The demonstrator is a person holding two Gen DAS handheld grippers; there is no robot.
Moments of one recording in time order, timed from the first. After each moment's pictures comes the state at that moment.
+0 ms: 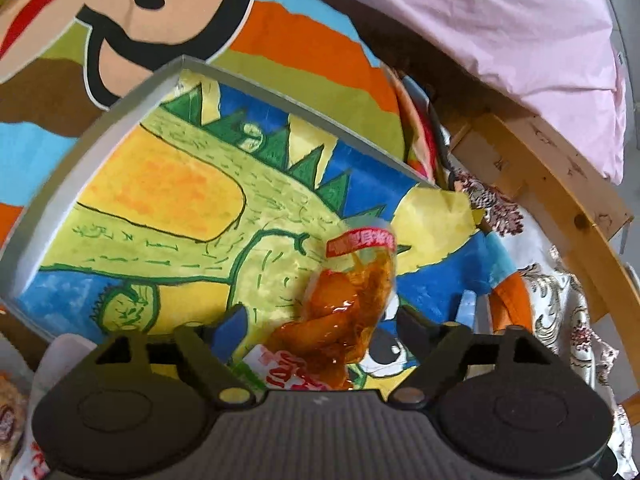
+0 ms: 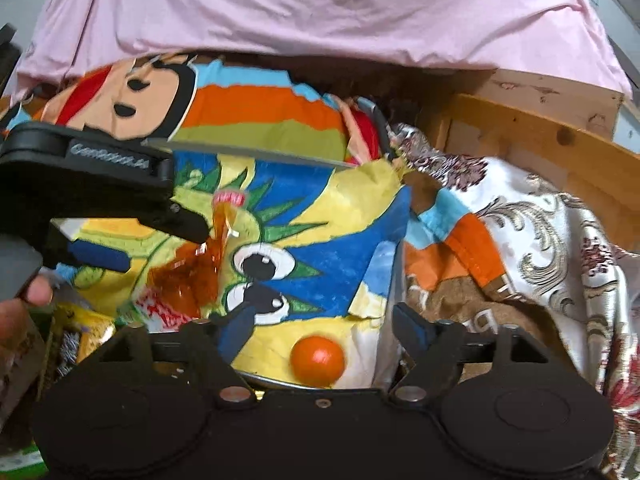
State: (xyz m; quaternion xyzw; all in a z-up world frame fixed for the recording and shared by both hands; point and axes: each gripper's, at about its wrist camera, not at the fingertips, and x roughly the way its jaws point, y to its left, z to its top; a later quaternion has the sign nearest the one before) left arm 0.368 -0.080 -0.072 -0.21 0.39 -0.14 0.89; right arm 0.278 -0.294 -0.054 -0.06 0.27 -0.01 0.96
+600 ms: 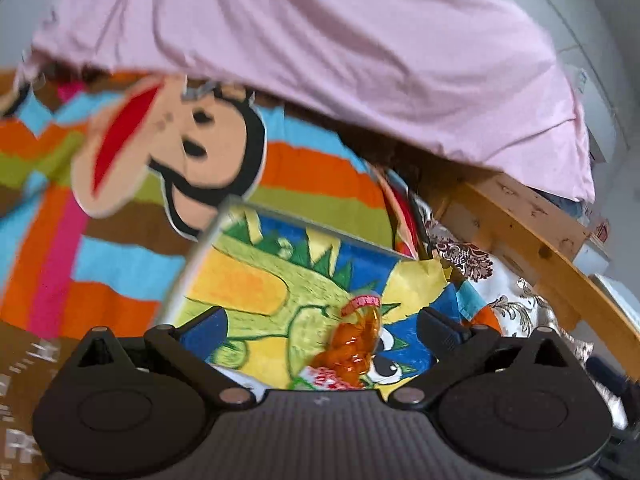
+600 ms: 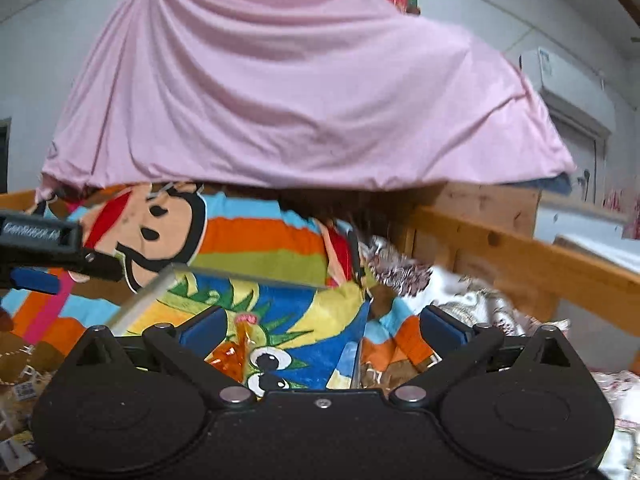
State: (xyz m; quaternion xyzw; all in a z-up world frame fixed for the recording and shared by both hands) left arm 0.251 -0.042 0.022 -0.14 0.26 -0.09 0.95; right arm 0.165 -0.306 0.032 -0.03 0.12 -0.01 0.99
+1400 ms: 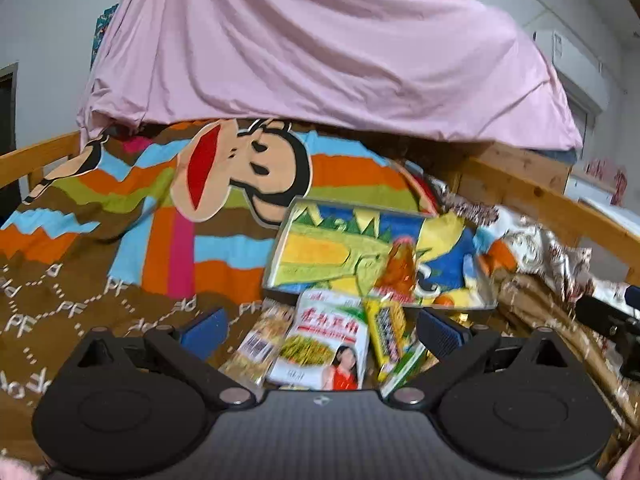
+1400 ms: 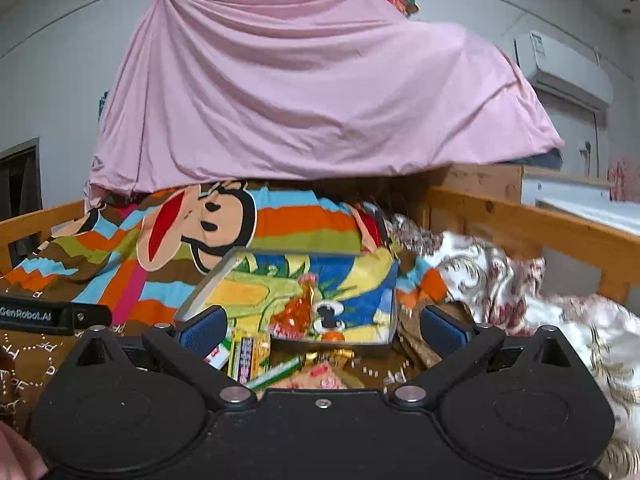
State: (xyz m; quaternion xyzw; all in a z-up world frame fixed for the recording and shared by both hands) left arm 0.086 -0.007 0.024 -0.04 0.24 -0.05 0.97; right arm 0.030 -0.269 0.040 0.01 0.15 0.02 0.99
